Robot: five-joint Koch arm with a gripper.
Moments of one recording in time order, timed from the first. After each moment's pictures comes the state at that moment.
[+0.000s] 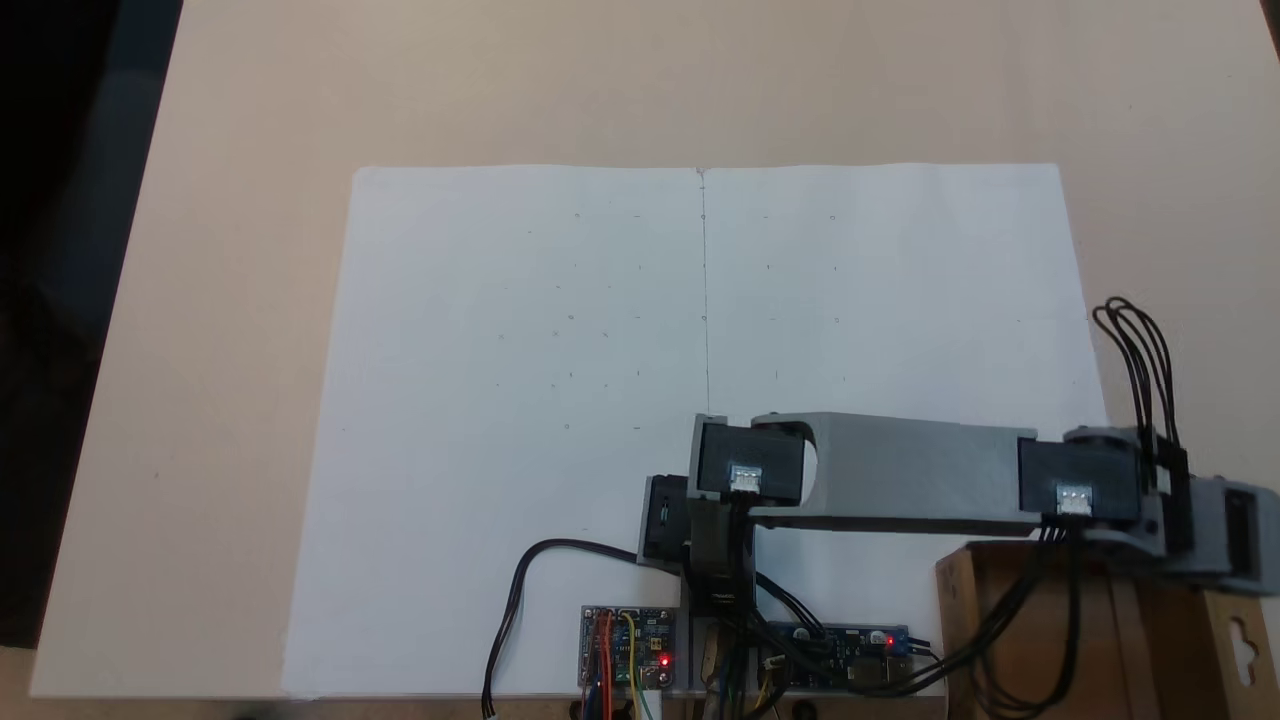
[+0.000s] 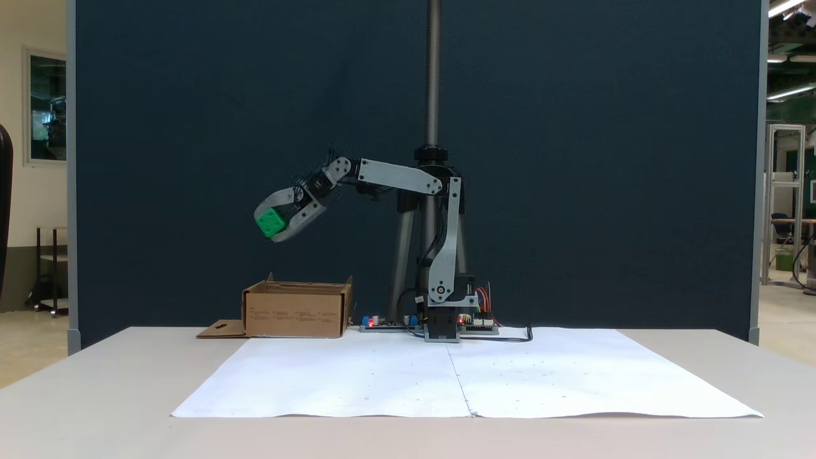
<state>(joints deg) 96.7 92.5 79.6 23.9 1.7</state>
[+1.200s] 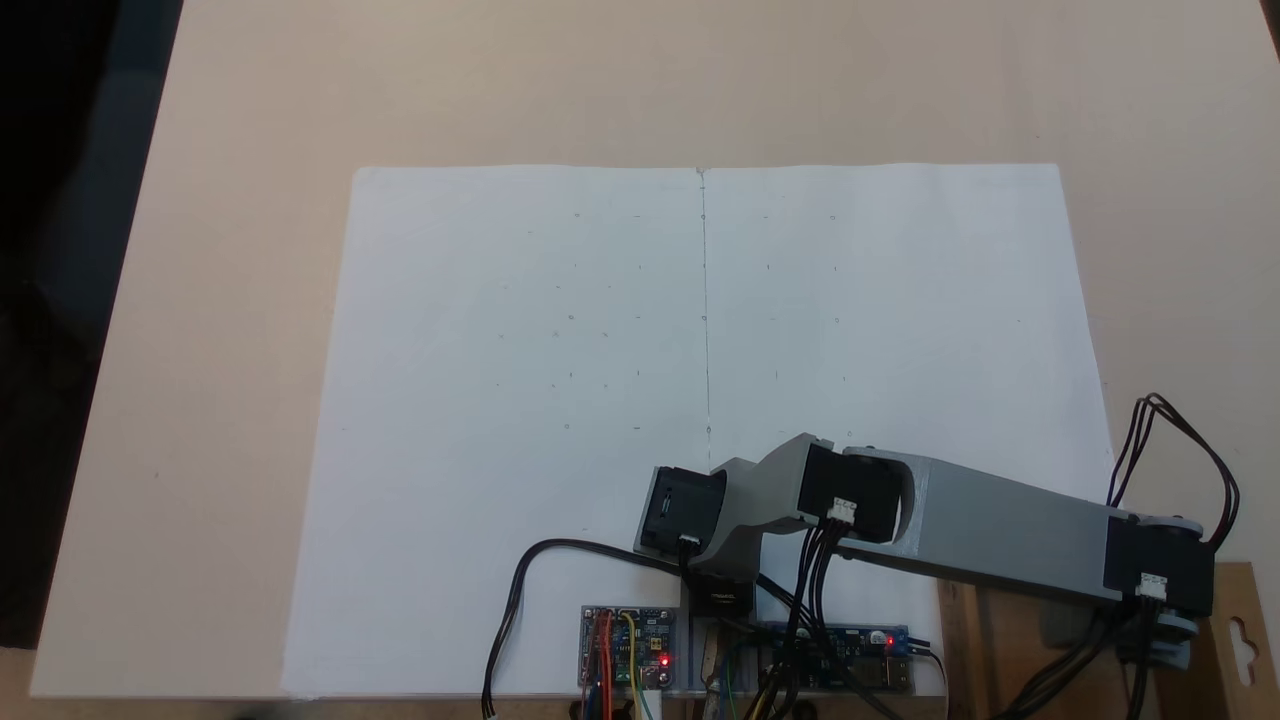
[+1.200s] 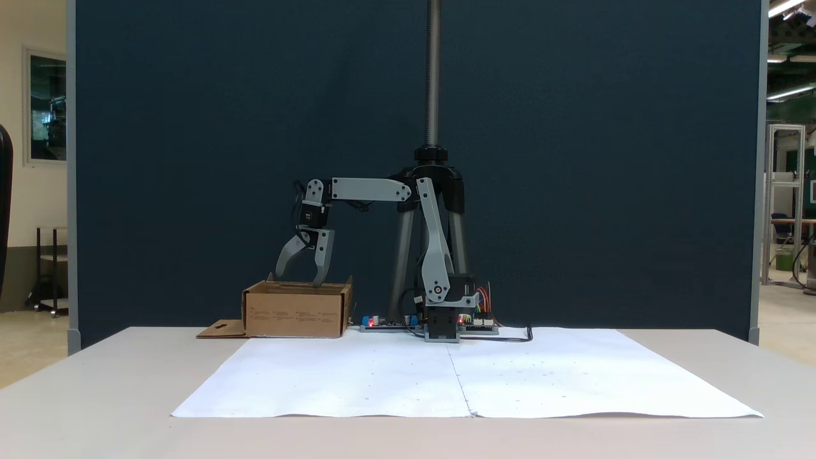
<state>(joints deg) 104.2 76.2 72.9 53.8 -7.8</state>
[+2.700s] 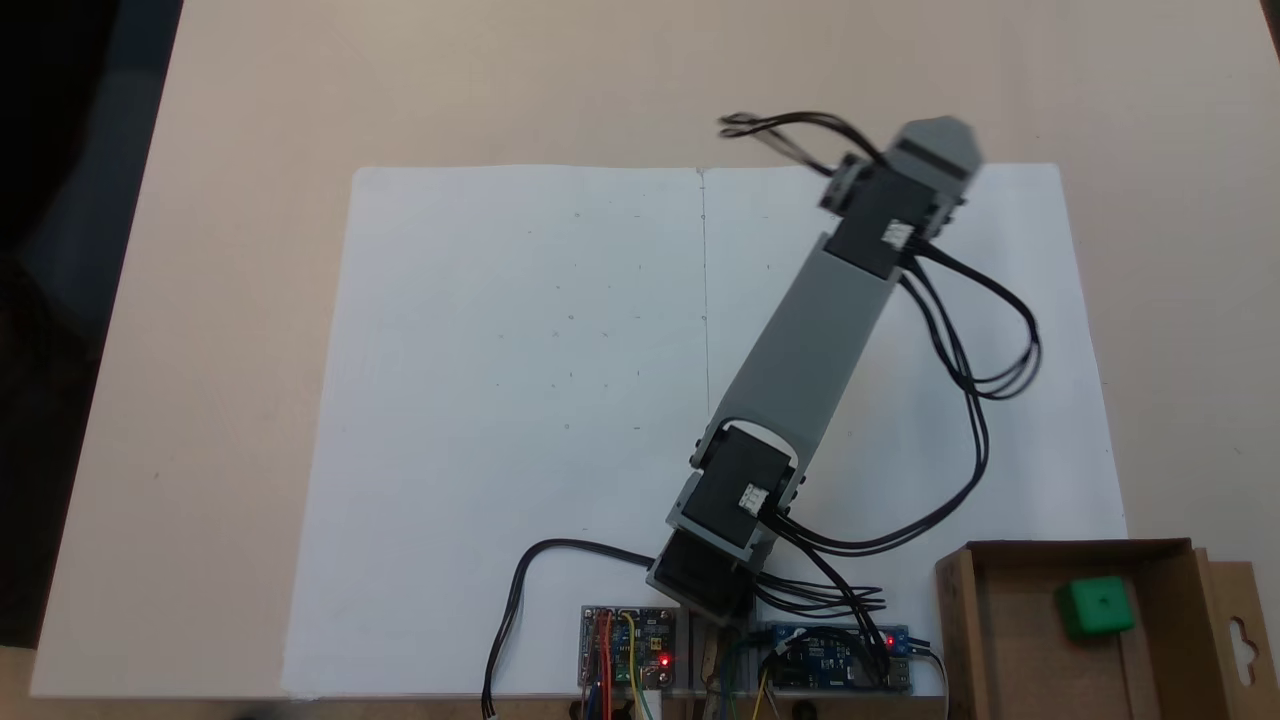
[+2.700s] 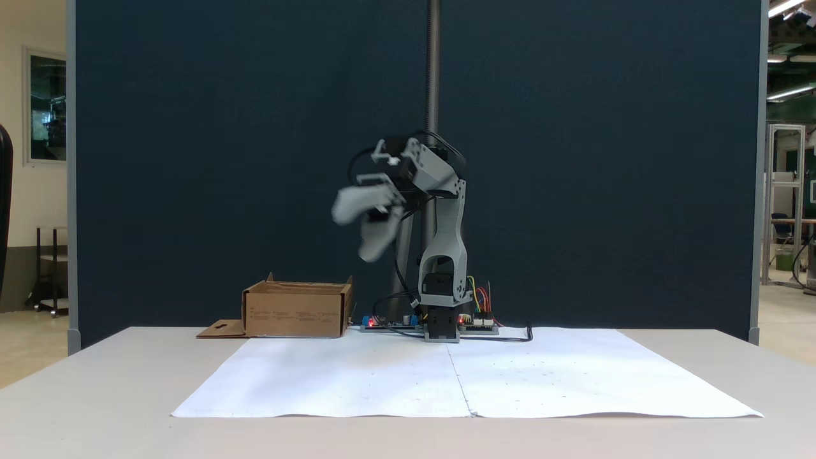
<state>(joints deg) 27.1 98.2 83.6 41.1 2.4</state>
